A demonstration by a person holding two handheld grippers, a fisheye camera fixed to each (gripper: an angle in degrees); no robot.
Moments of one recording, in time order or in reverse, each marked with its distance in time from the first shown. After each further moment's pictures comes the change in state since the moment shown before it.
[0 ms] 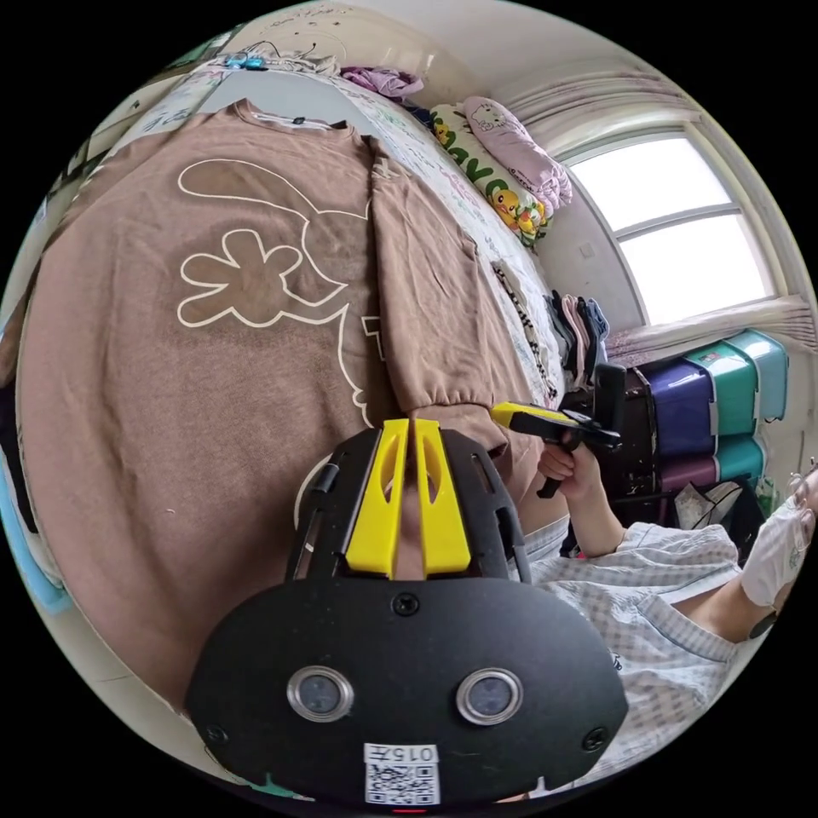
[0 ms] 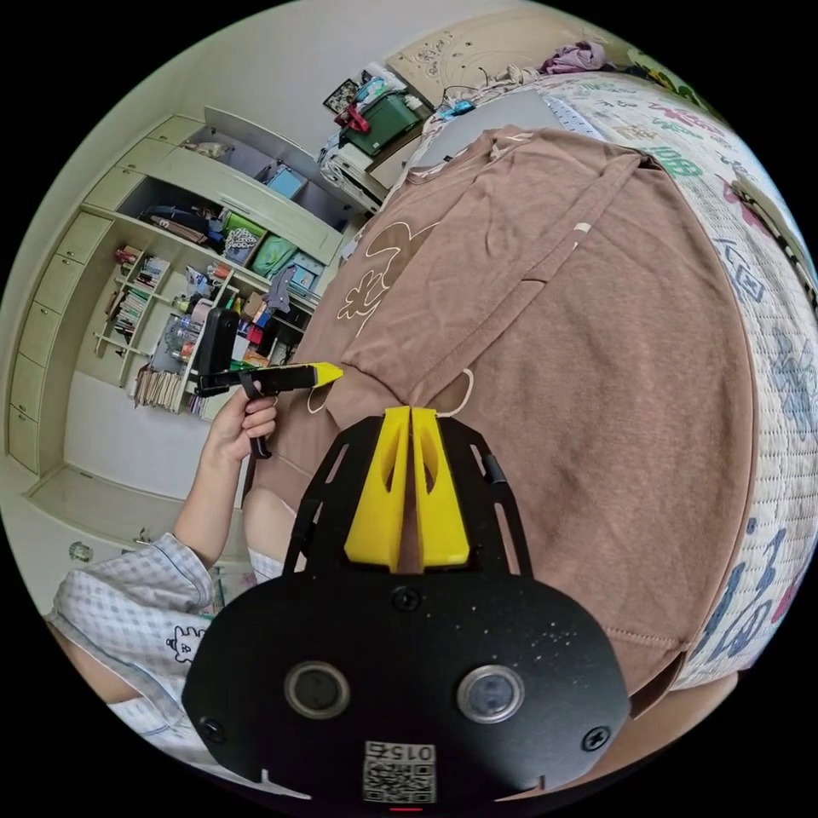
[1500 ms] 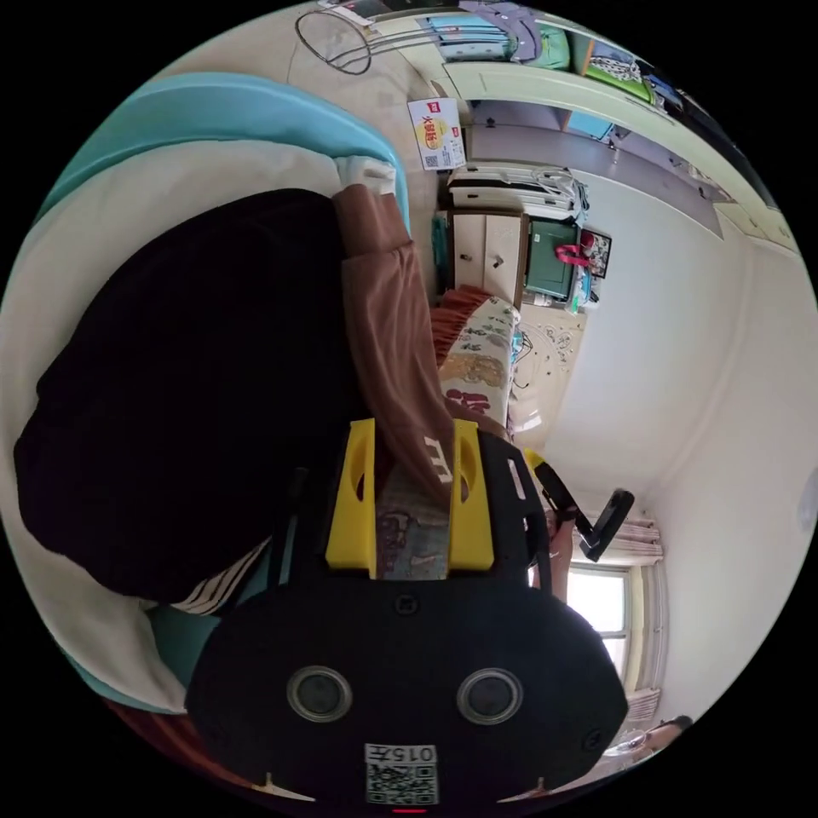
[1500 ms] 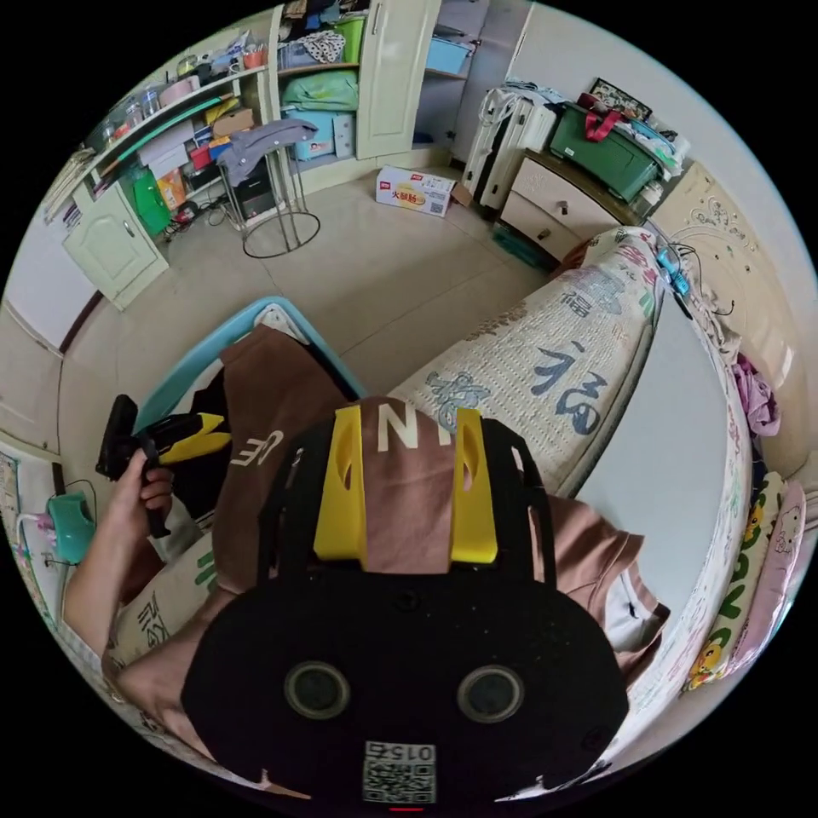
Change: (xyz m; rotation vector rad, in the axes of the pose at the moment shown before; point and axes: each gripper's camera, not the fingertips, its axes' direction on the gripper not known) left arm -0.564 0.200 -0.251 0.942 0.434 -0.989; right arm 0.187 -0.247 0.884 -0.204 0.601 -0.698
